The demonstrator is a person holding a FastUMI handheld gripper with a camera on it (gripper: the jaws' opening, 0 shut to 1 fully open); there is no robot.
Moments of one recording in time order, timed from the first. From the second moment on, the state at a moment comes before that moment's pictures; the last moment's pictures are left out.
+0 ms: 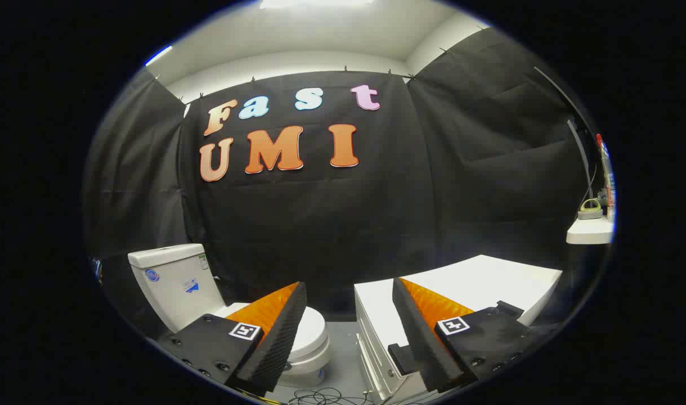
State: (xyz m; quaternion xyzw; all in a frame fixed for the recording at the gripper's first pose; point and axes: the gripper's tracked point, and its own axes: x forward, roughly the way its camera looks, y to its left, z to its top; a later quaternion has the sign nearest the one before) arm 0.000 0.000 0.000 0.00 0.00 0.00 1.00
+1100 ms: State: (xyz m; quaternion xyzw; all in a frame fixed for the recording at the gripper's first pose) arm 0.000 -0.003 -0.001 0.00 0.00 0.00 1.00
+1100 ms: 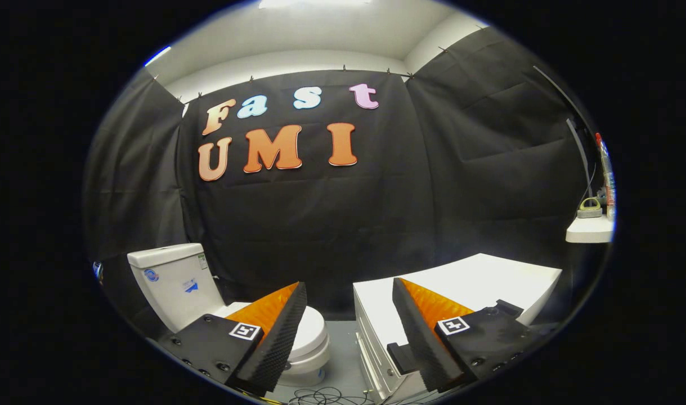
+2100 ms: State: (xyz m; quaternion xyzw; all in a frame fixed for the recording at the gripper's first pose) arm -0.006 0.025 0.012 0.01 -0.01 0.01 1.00
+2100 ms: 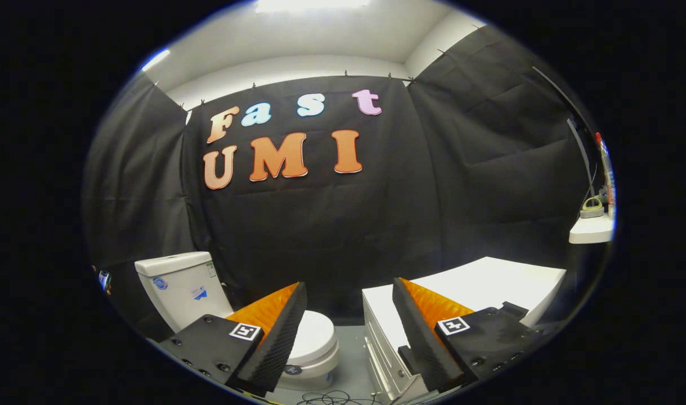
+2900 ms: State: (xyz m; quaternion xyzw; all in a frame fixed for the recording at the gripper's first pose) arm 0.047 0.182 -0.052 0.08 0.04 0.13 0.99
